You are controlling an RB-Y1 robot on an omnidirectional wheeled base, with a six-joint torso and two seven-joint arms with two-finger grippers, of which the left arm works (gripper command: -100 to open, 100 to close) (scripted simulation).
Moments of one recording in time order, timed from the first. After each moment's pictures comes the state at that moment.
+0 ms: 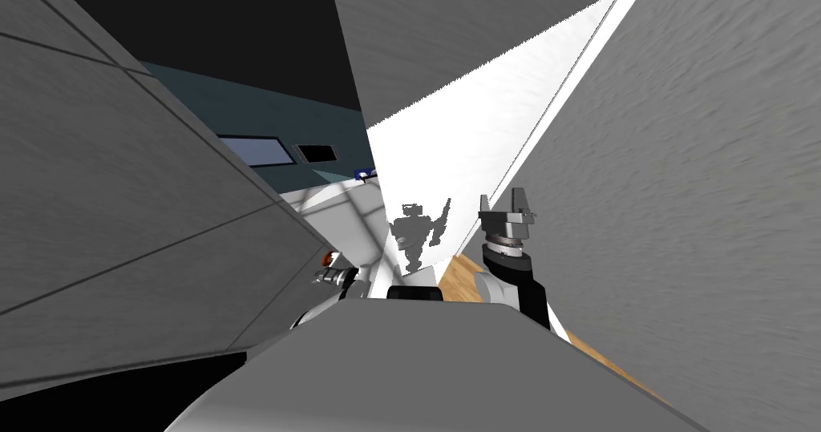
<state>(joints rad) -0.29 0.07 0.59 -0.40 1.07 -1.34 -0.61</state>
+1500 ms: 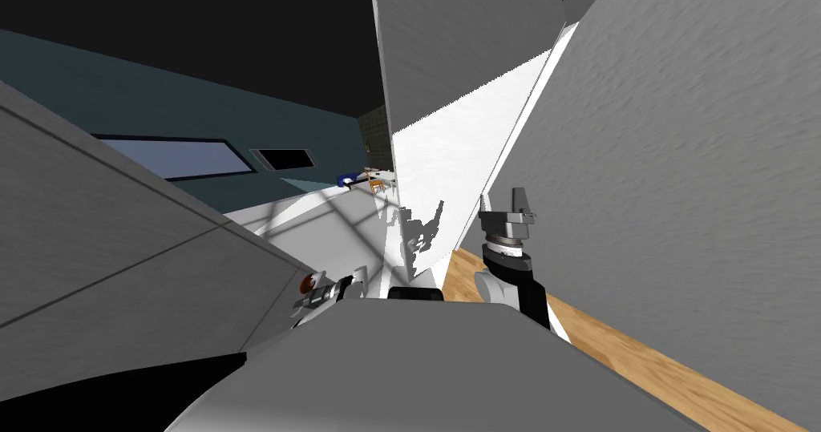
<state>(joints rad) -0.29 0.06 0.70 -0.41 1.30 -1.51 -0.68</state>
